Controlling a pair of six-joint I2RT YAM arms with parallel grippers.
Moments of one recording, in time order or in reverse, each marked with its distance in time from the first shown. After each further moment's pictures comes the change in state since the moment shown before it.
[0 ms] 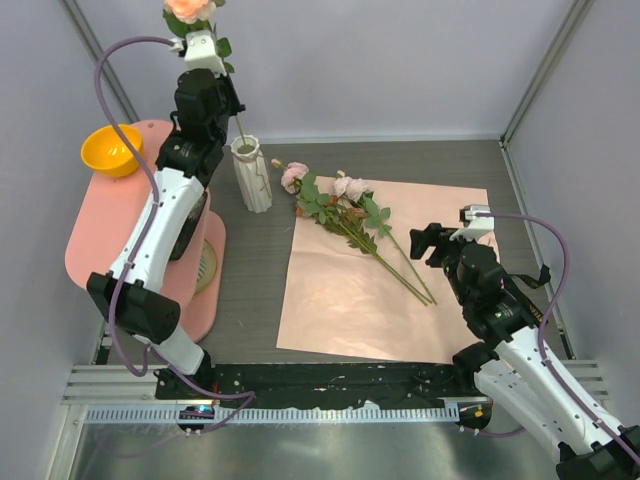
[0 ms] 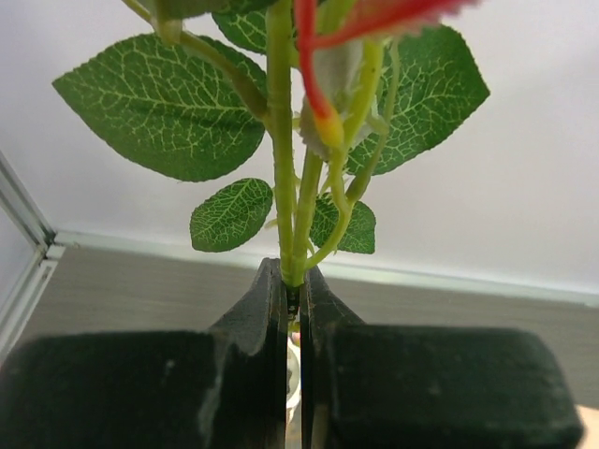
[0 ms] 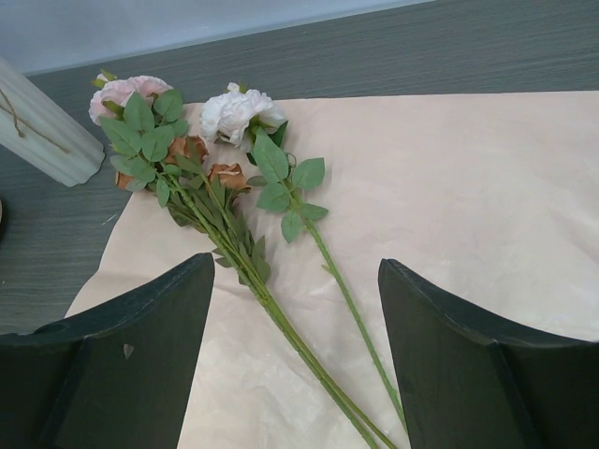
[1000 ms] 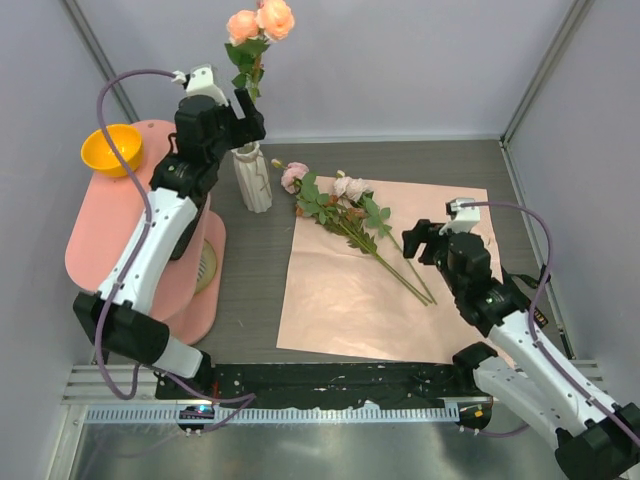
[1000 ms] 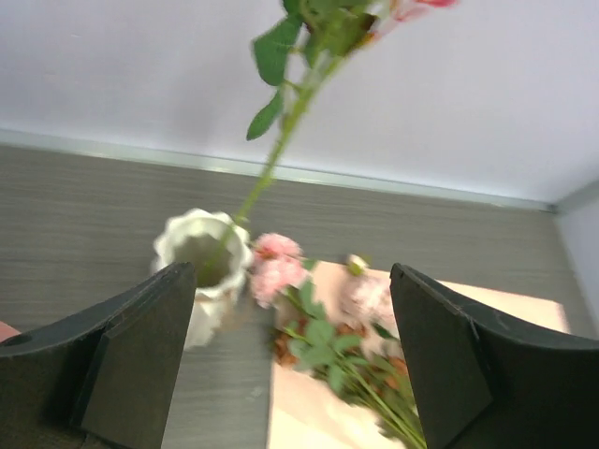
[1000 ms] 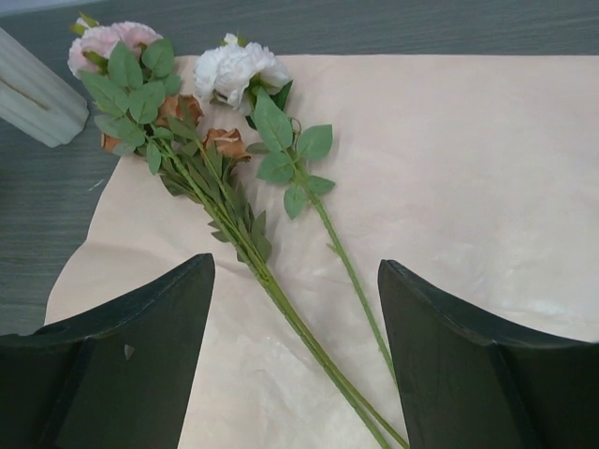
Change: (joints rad) left arm 0.000 -0.099 -0.253 -0.066 0.130 -0.175; right arm 0.000 0.097 0.024 -0.010 -0.034 0.001
